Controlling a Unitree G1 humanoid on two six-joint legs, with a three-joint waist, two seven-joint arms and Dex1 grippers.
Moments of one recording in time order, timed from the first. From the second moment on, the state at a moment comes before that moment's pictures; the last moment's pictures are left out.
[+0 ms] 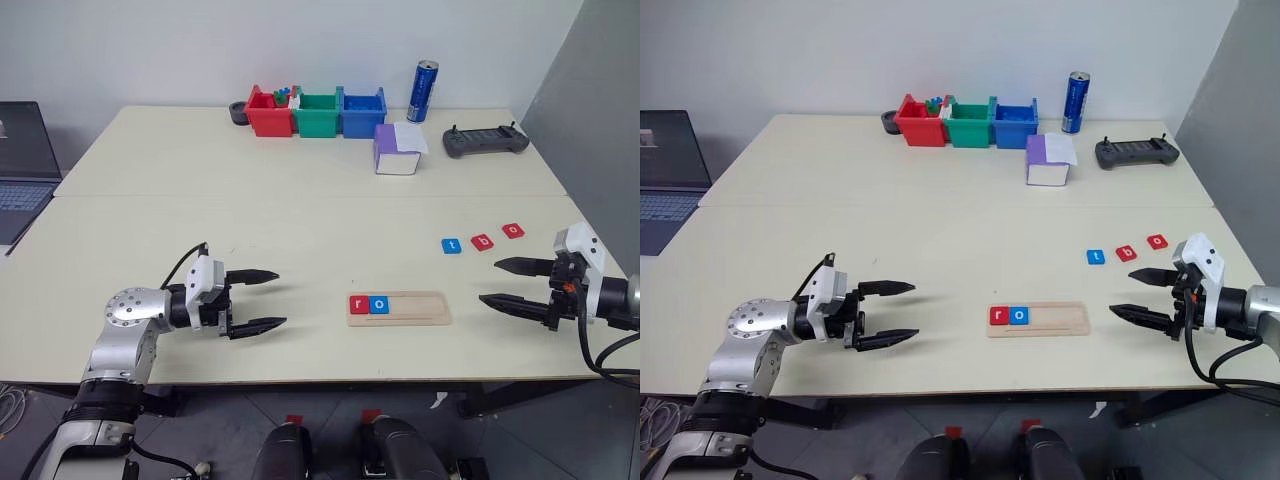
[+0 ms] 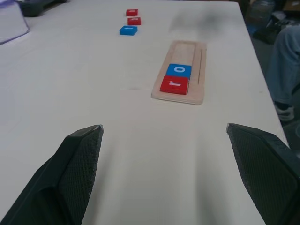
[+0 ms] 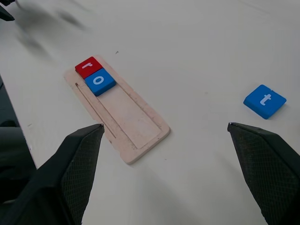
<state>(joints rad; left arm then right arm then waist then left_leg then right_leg) -0.31 0.65 0.07 0.33 -0.41 -0.14 -1.41 -0.16 -0.98 -0.24 -0.15 0.57 0.62 1.11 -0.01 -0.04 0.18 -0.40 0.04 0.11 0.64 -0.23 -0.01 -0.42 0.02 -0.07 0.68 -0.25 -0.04</state>
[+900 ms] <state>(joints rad) -0.33 0.60 0.09 0.31 -0.49 -0.16 -1.47 -0.21 -0.96 -0.17 -0.13 0.53 0.59 1.14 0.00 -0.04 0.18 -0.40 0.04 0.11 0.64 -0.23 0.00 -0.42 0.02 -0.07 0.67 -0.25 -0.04</state>
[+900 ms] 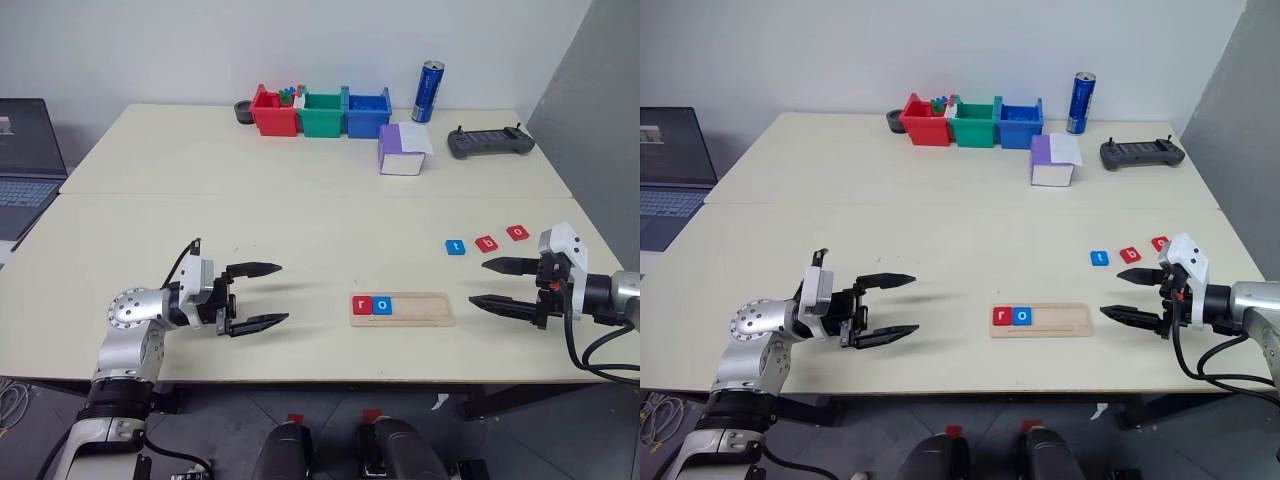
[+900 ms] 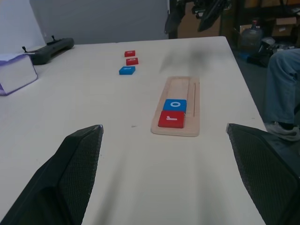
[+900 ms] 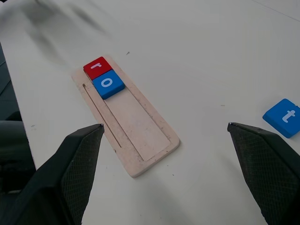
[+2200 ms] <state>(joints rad) -0.28 0.64 0.09 0.13 -0.51 0.07 -1.46 -0.53 -0.69 -0.16 0.29 0.30 0.67 0.56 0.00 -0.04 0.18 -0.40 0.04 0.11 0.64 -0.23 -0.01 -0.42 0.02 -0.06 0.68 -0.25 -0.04</state>
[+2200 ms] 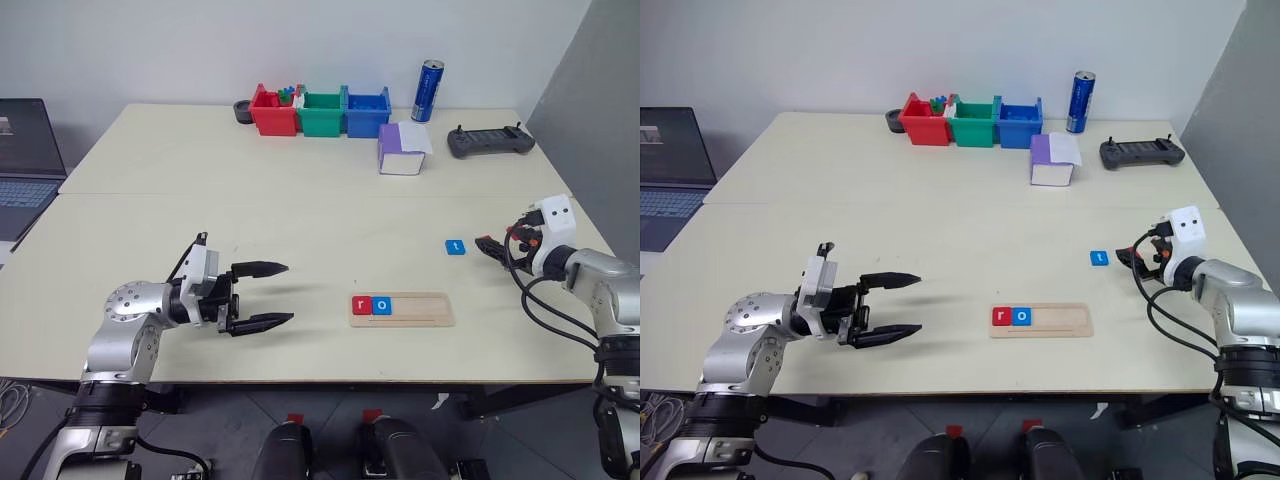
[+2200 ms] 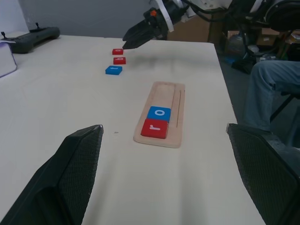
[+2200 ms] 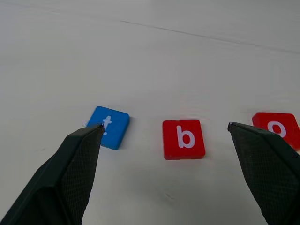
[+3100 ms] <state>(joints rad) -0.26 0.64 0.11 0.17 -0.51 0.03 -1.50 -0.66 -0.66 -0.13 0.59 0.23 0.56 0.63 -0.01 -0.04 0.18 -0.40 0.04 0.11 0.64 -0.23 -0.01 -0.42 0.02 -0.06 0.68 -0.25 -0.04</state>
